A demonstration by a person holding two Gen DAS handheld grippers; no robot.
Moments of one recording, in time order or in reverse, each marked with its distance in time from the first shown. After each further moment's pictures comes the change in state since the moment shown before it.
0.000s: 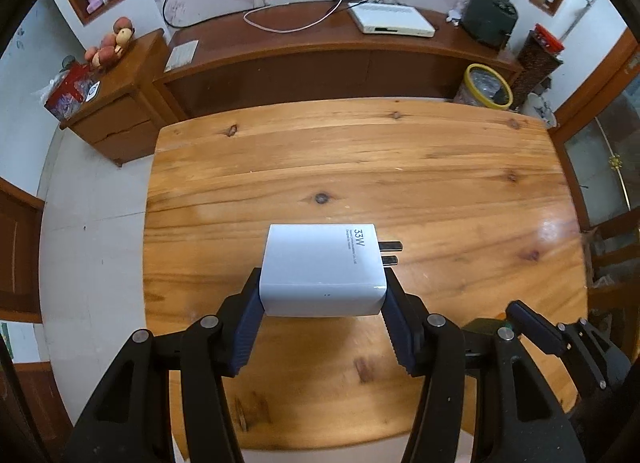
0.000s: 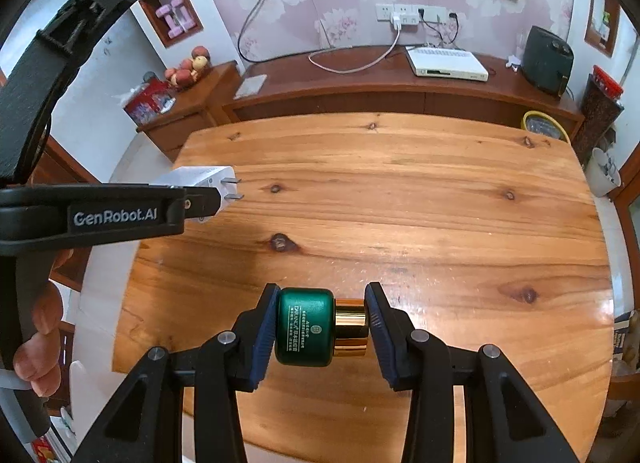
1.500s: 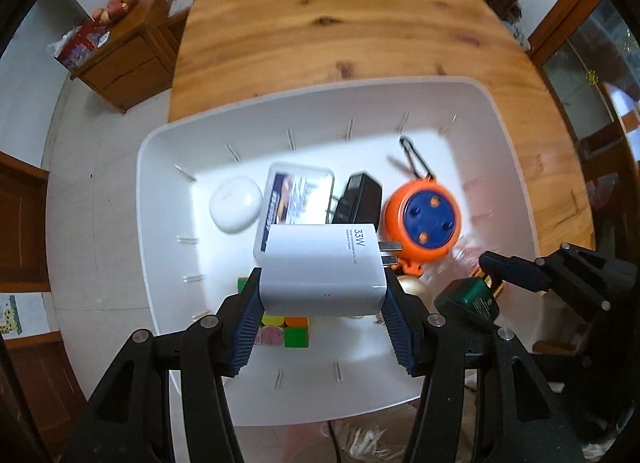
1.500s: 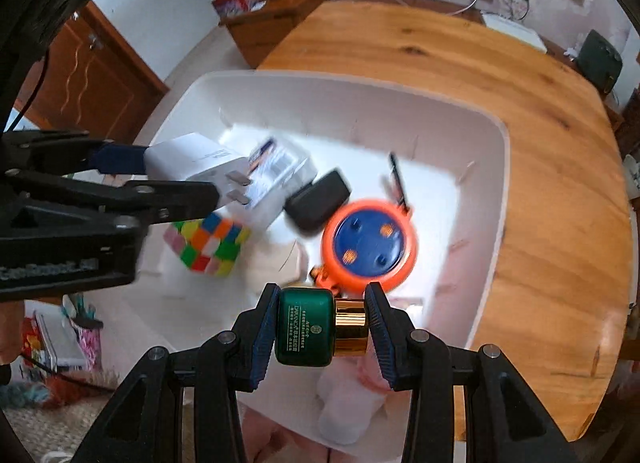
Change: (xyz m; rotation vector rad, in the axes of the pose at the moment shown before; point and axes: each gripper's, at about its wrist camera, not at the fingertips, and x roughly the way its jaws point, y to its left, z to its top) left arm -0.068 -0.006 -0.275 0.088 0.150 0.008; right arm -0.093 0.099 -0.240 -0.228 0.230 0.098
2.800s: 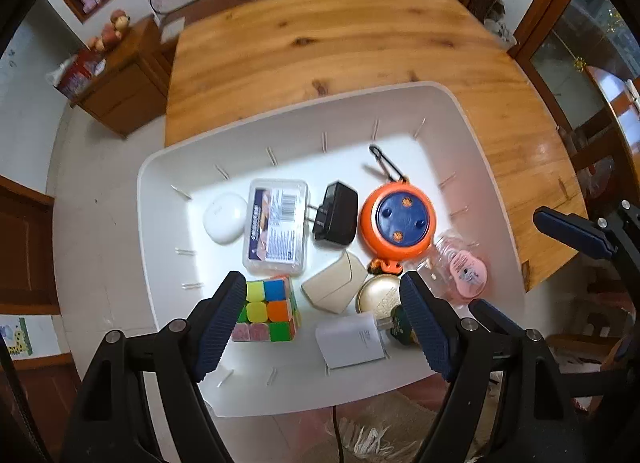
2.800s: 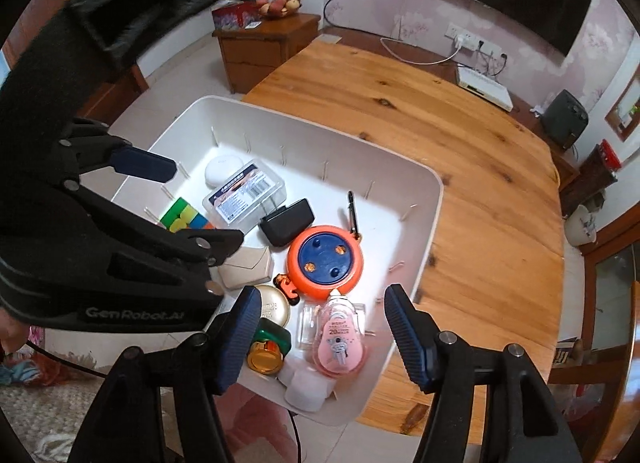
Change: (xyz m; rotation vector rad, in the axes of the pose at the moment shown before) left arm -0.033 -0.026 -0.008 0.067 -0.088 0.025; right arm -0.055 0.016 -0.009 -0.109 -0.125 -0.219
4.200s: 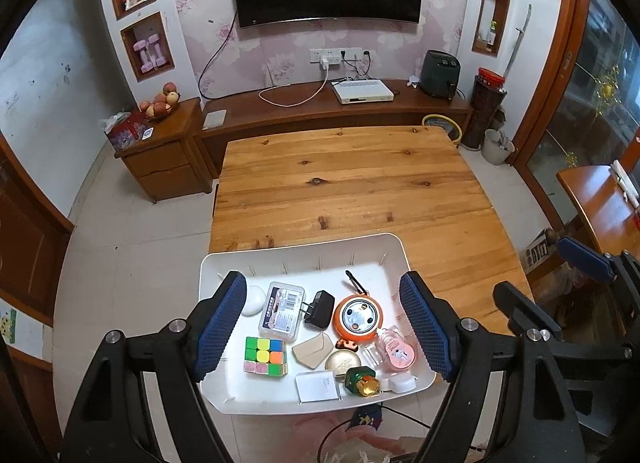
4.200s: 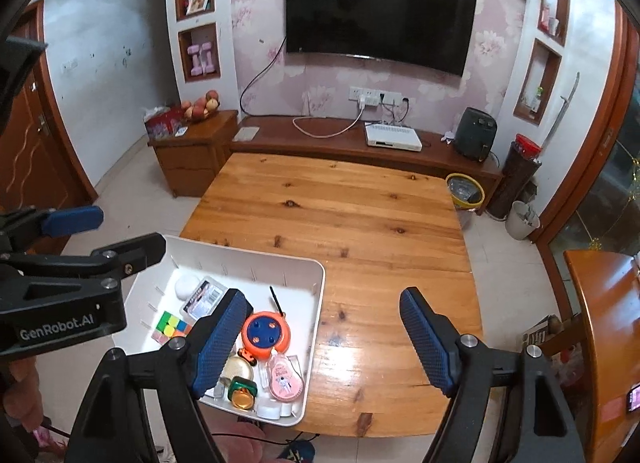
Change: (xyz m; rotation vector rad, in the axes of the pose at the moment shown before) left arm -0.143 -0.018 0.003 -0.131 -0.385 0.037; right arm -0.136 -0.056 0.009 0.257 -0.283 -0.169
